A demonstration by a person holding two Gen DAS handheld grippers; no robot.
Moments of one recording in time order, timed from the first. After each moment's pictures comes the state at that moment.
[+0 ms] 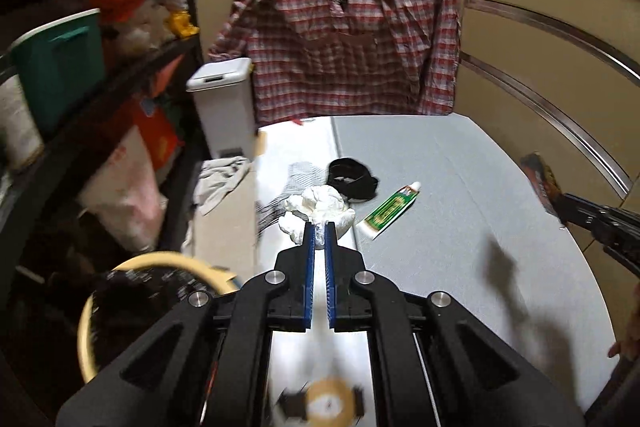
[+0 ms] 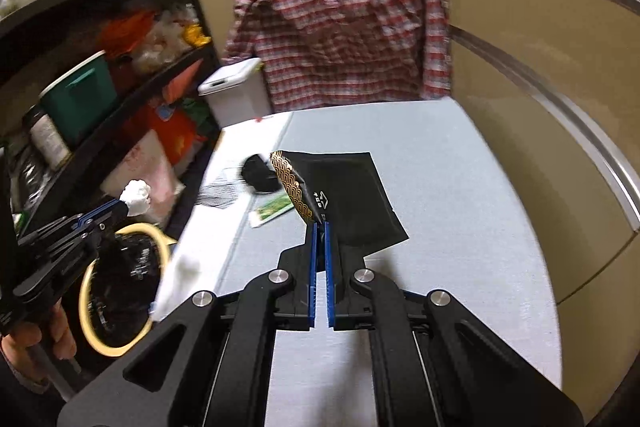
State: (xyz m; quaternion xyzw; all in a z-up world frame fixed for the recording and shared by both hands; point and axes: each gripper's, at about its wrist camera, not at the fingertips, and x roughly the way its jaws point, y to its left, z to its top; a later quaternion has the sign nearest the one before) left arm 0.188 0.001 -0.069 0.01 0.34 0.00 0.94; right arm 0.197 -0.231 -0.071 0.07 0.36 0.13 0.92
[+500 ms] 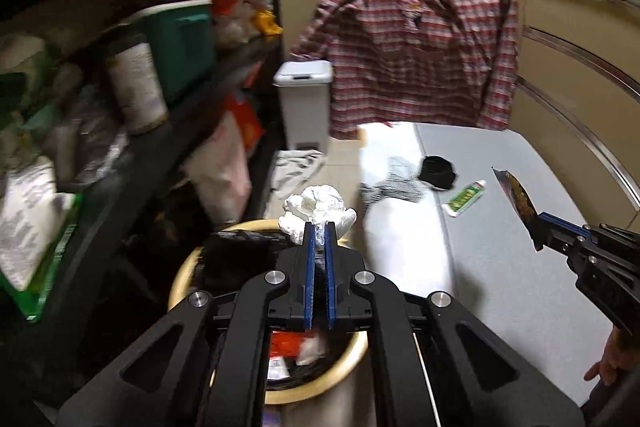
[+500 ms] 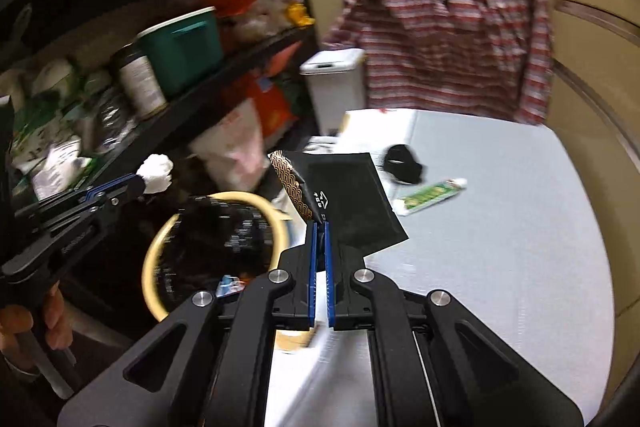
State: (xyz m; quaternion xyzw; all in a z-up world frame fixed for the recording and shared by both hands) left arm 0.106 0.090 -0.032 0.00 0.33 0.10 0.94; right arm 0.143 -0.104 -0.049 0.02 0.35 0.26 0.90
